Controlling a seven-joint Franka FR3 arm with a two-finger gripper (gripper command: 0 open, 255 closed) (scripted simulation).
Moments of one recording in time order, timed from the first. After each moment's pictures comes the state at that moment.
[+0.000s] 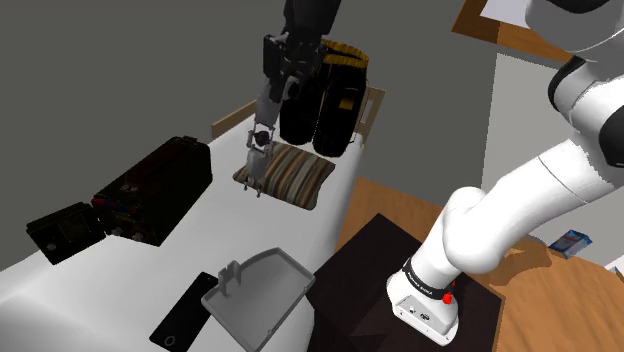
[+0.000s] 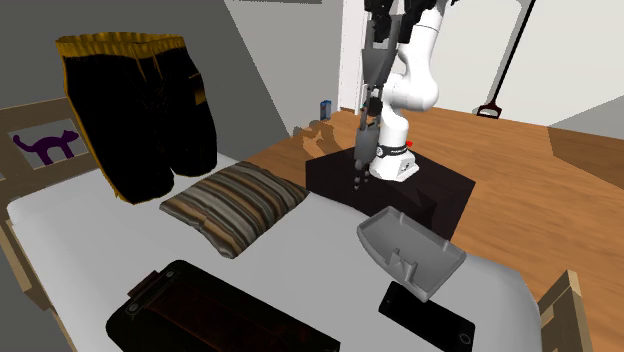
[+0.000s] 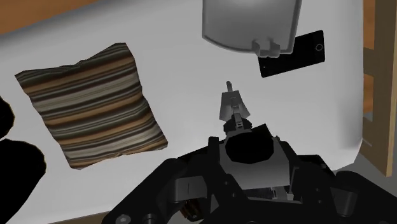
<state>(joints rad) 0.22 -0.33 0.33 -1.76 0.08 1.59 0.46</state>
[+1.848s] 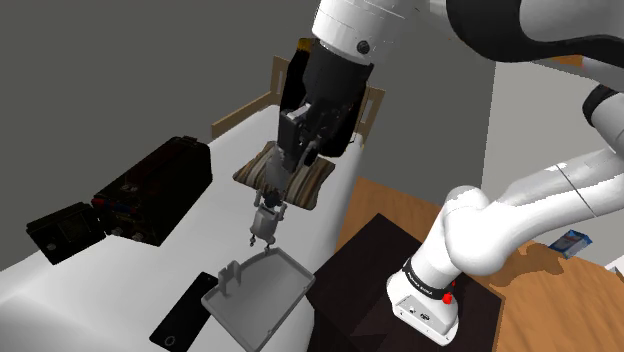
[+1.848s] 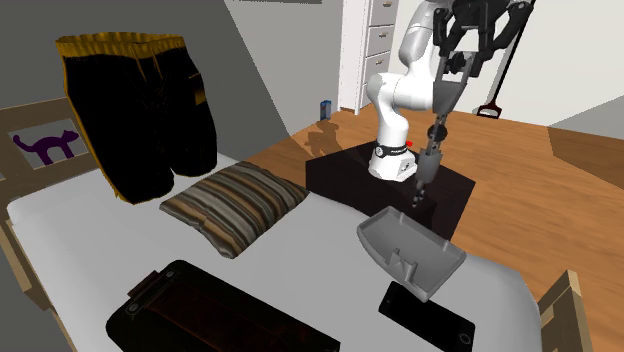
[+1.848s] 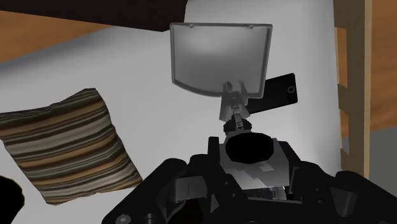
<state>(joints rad) 0.32 -0.52 0.45 -2.02 0.17 1.68 0.64</state>
